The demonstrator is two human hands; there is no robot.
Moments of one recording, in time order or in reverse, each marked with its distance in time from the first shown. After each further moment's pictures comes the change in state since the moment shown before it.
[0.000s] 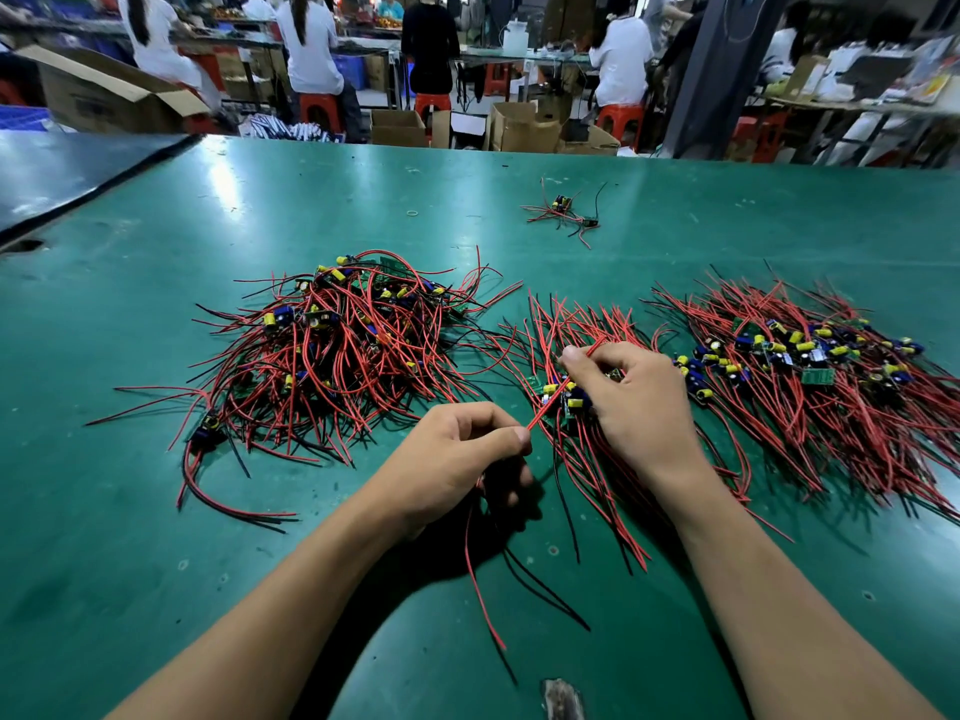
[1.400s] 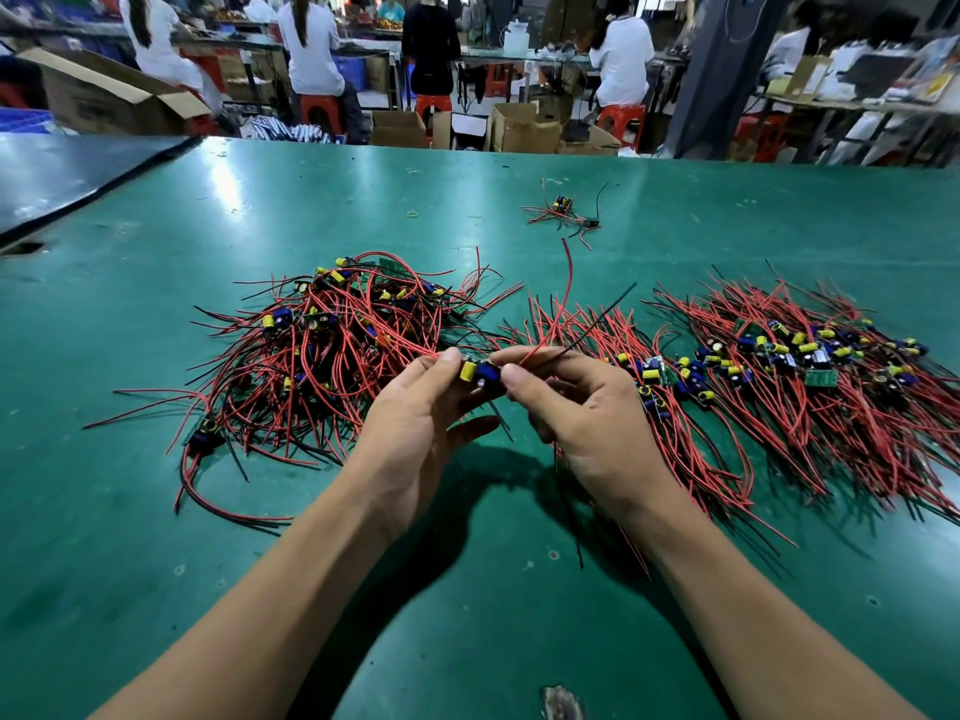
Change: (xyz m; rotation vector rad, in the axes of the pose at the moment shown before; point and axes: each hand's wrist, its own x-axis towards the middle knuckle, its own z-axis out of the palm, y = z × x) left_hand 0.008 0.016 -0.006 -0.595 0.284 0.047; right_hand -0.026 -0.029 0.021 0.620 -0.239 -0.074
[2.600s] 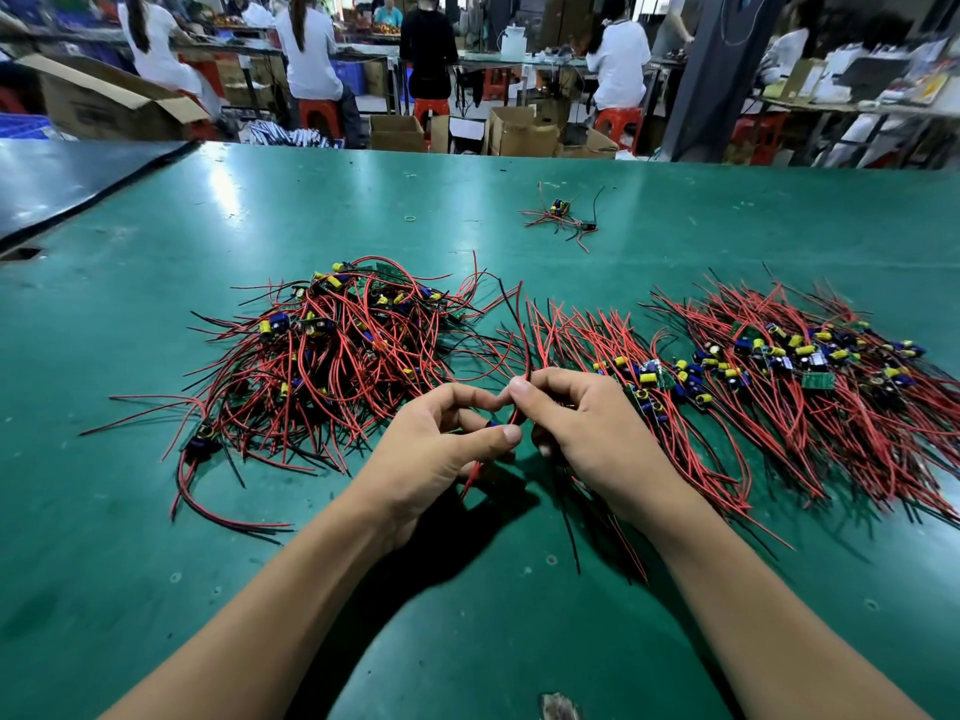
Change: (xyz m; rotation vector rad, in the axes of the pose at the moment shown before) left_hand -0.004 -0.010 -0.005 0.397 -0.063 -0.041; right_hand 0.003 0.000 -0.012 -0.185 -0.086 0.221
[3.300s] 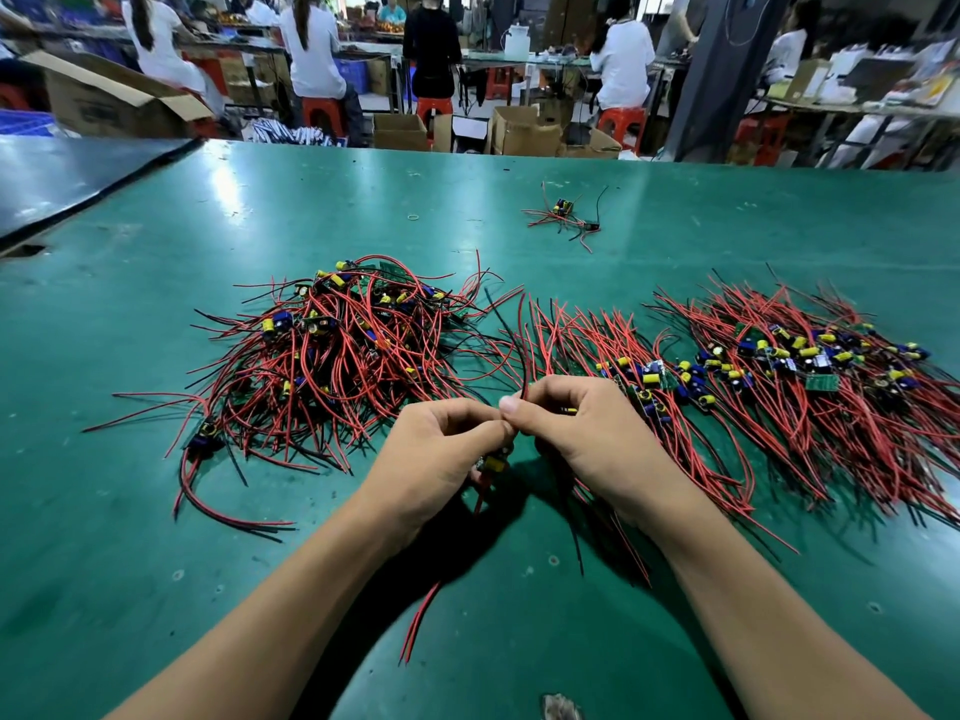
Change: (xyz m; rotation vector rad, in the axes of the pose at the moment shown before) left_hand -0.003 -0.001 0.005 0.102 0.059 0.071; right_hand 0.000 0.000 -0.002 -0.062 -0.031 0.006
